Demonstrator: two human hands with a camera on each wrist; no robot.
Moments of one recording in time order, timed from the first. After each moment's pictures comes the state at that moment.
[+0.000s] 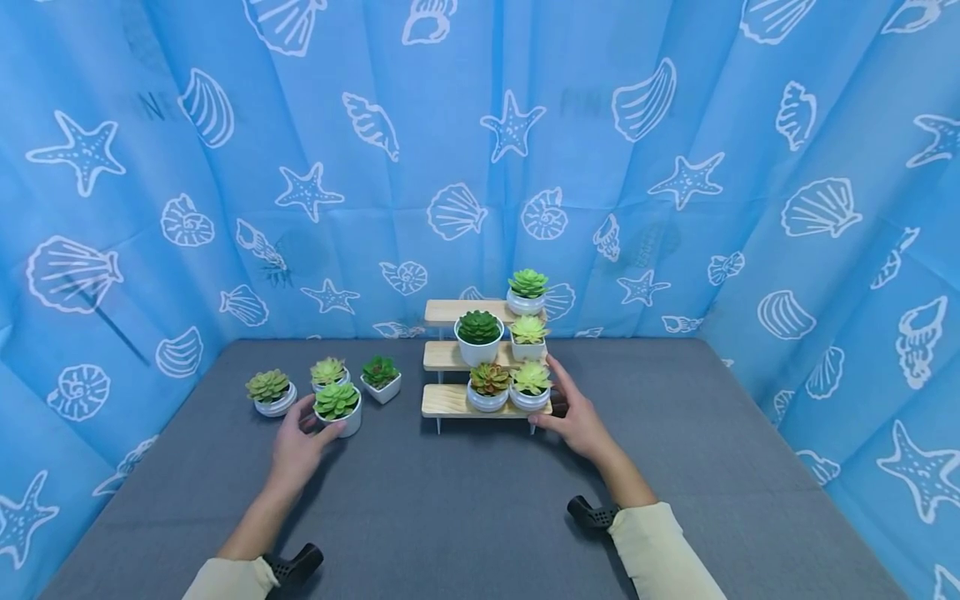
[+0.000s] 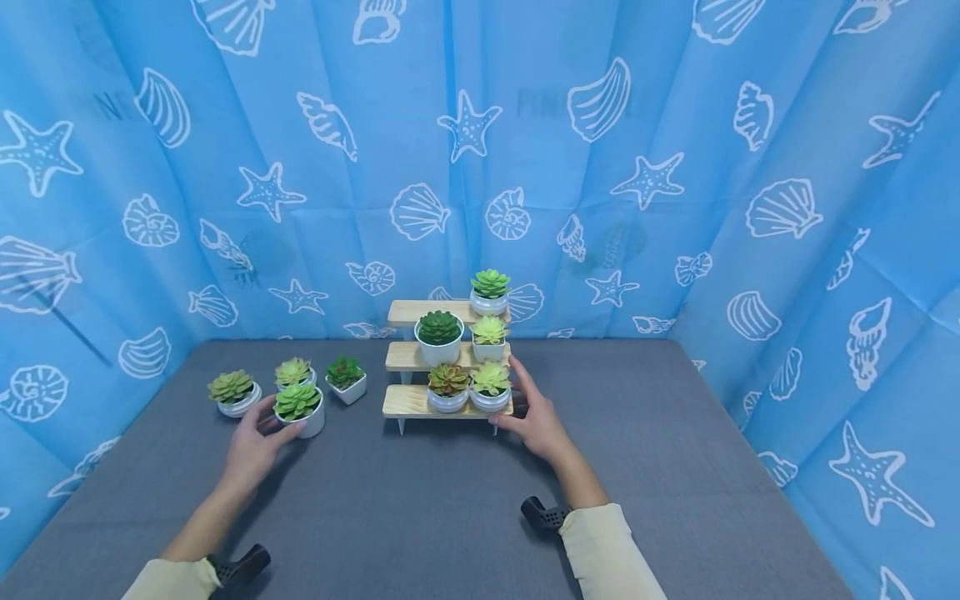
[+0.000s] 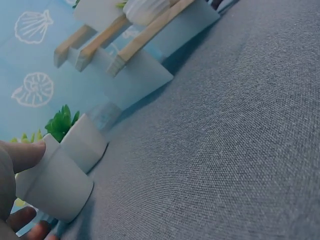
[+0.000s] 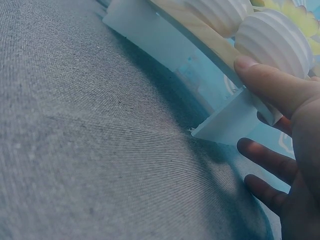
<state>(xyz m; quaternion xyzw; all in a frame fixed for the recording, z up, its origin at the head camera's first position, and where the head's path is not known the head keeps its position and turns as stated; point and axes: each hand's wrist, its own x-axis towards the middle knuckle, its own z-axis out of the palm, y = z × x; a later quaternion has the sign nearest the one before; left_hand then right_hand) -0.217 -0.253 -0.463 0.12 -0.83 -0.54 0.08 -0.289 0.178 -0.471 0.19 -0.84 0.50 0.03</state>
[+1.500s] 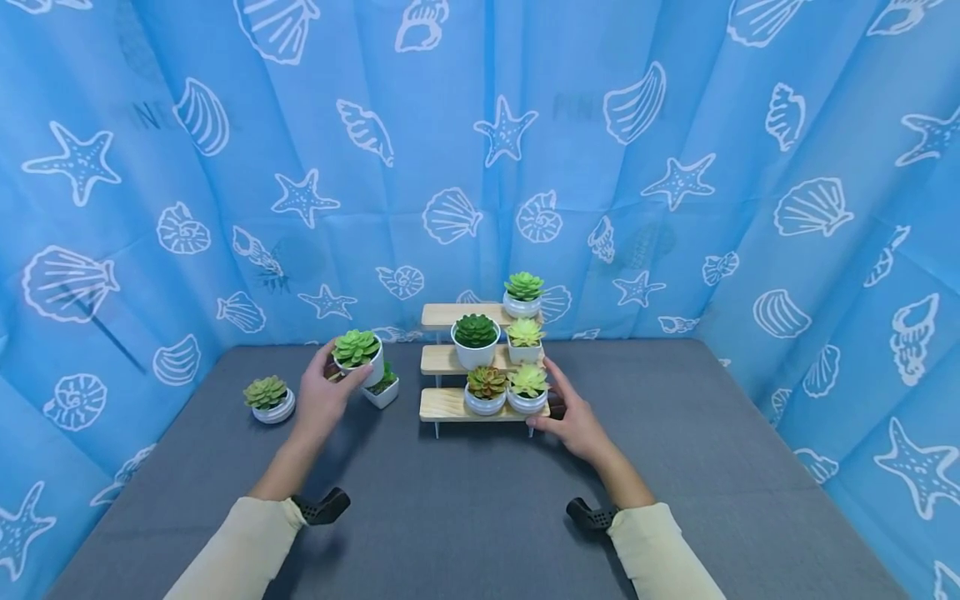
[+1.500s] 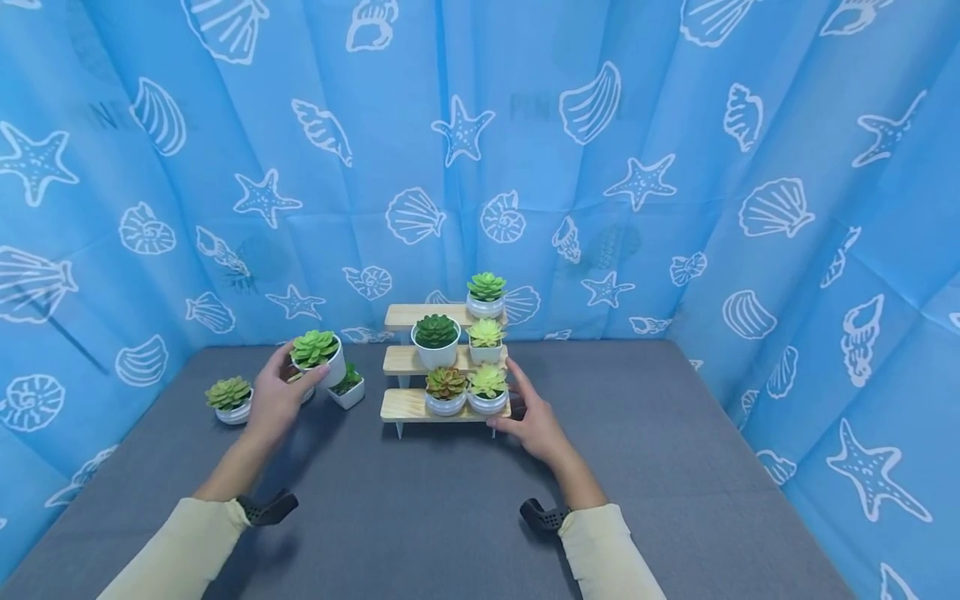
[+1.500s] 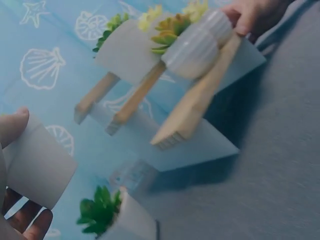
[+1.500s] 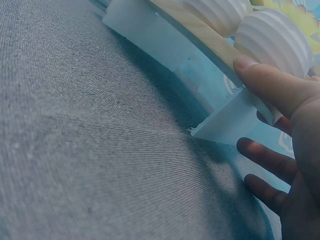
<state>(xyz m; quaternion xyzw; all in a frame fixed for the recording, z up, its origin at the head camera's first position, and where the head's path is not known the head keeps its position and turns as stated) -0.264 -0.213 -0.405 0.03 -0.79 -0.59 0.15 -0.287 0.178 -0.470 0.19 -0.84 0.51 0.02</state>
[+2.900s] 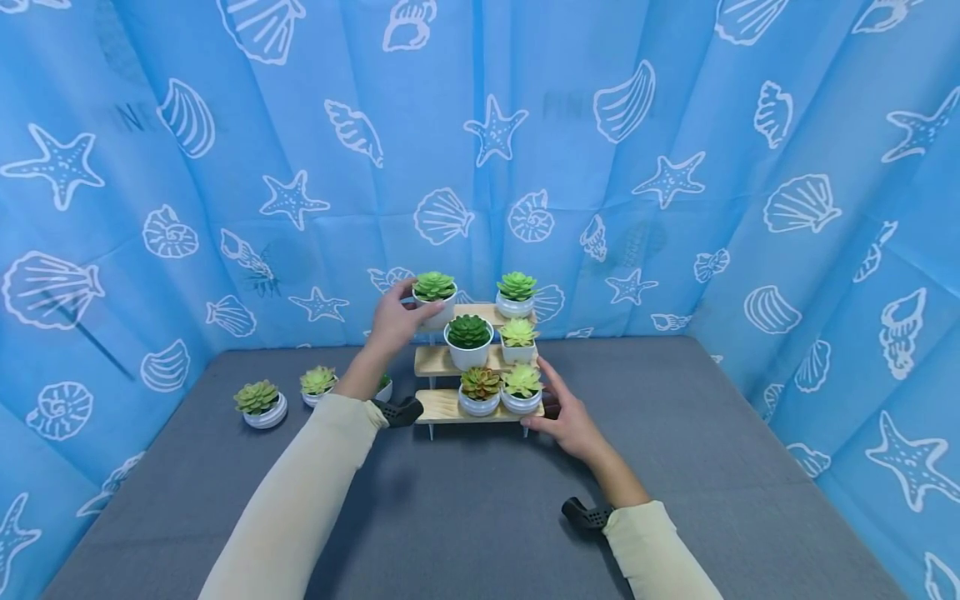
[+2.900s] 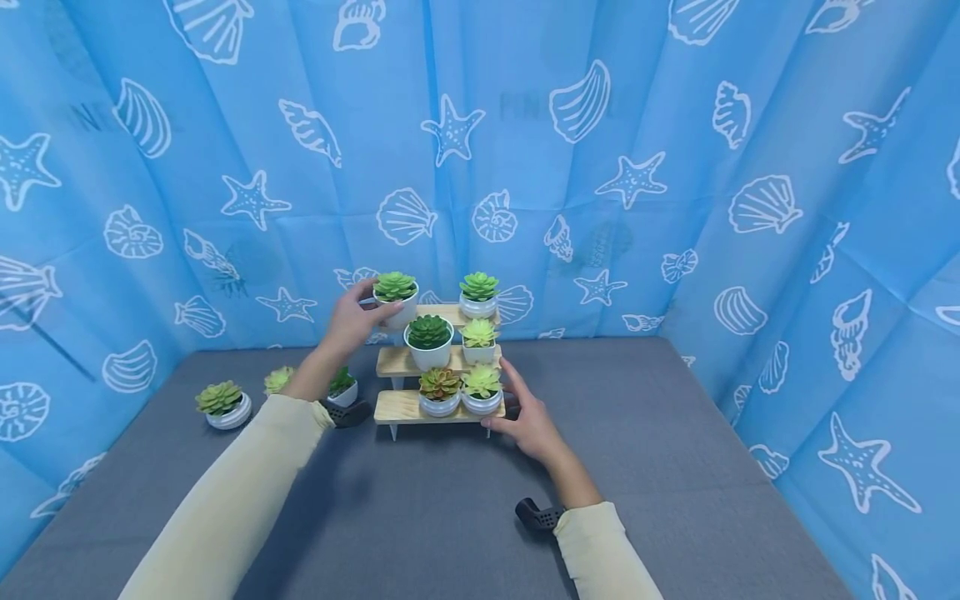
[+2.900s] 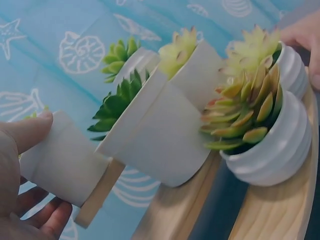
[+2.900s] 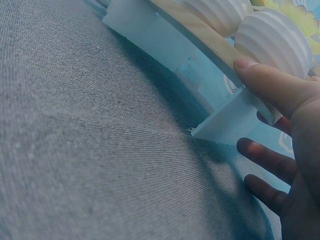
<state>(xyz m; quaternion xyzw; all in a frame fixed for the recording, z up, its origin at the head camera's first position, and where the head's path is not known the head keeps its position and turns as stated) -0.343 -0.118 -0.330 -0.03 -0.82 -0.57 0.07 -0.286 0.177 -0.471 0.18 -0.84 0.51 0.02</state>
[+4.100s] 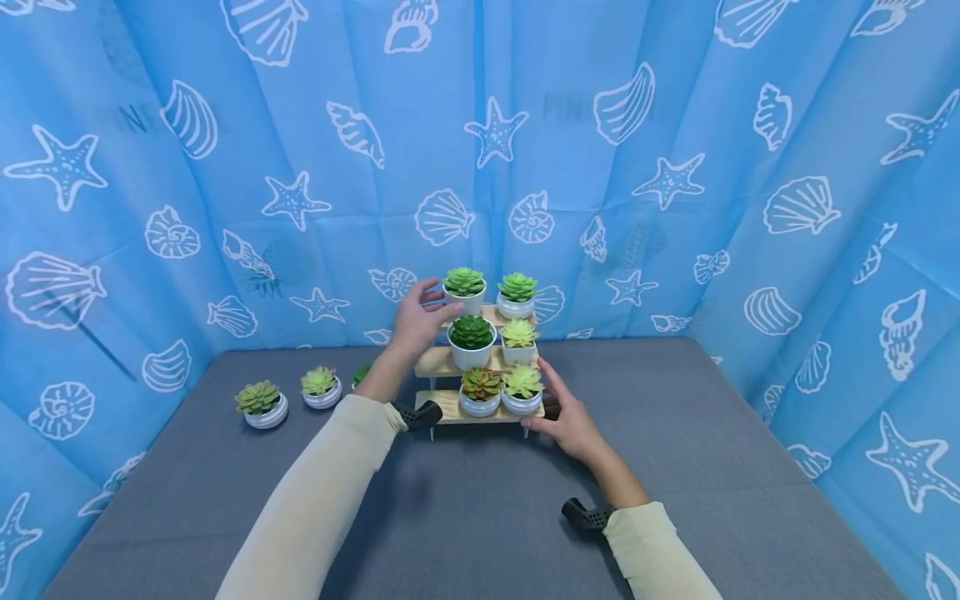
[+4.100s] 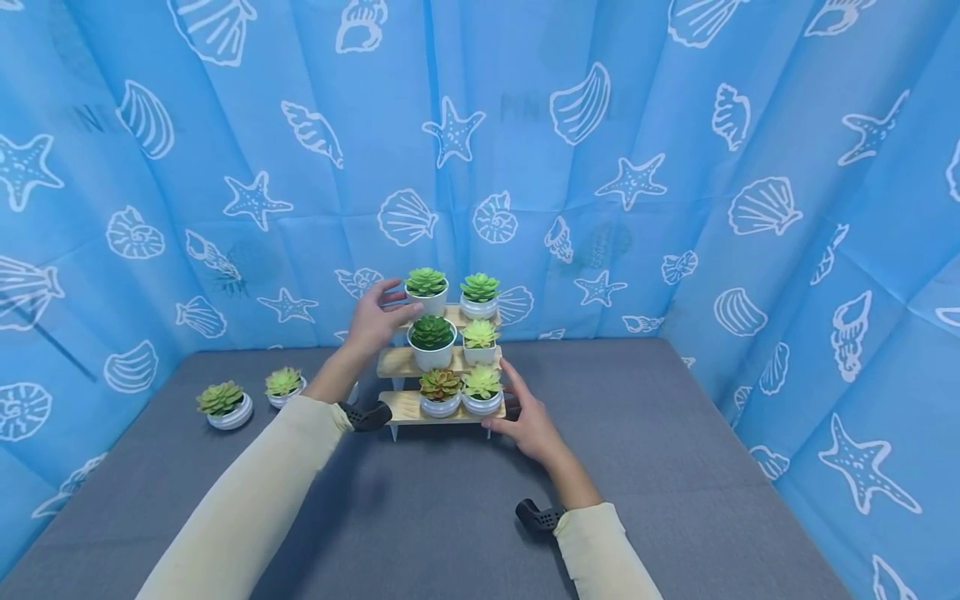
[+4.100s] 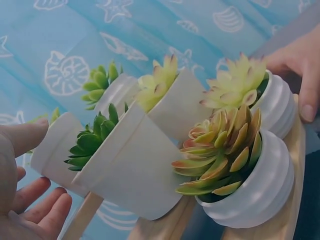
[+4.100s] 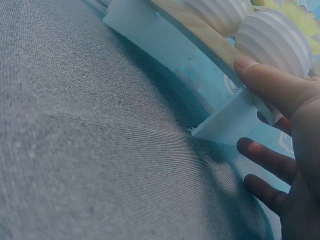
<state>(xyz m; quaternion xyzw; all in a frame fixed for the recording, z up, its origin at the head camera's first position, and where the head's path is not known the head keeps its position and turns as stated) -0.341 -0.091 -0.334 -0.05 -0.77 -0.64 0.08 -0.285 0.177 -0.471 0.19 -0.84 0.51 0.03</state>
